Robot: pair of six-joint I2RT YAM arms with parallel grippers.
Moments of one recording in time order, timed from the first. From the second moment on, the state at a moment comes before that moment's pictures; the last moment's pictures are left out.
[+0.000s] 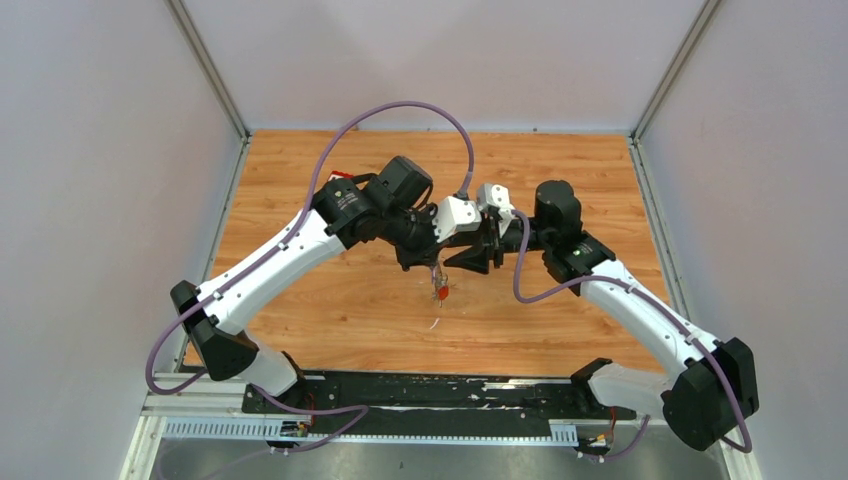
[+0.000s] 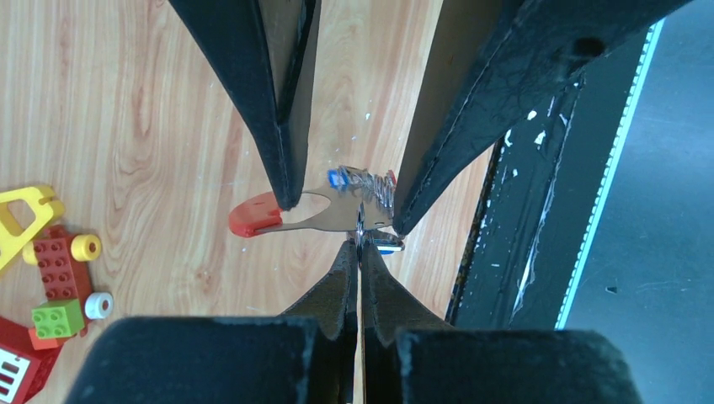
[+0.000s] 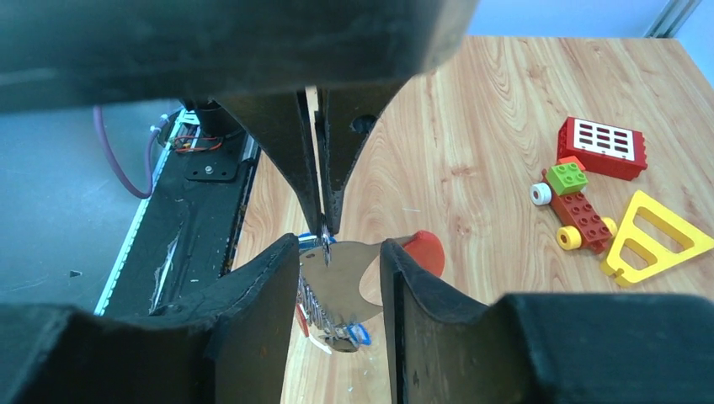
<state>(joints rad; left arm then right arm) -0.89 1.51 1.68 -1.10 0.34 0.36 0.53 1.16 0.90 0.07 -1.06 -0.19</state>
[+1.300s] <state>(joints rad) -0.89 1.42 1.60 -1.03 0.41 0.36 0.54 1.19 0.90 0.09 -1.13 -0.16</state>
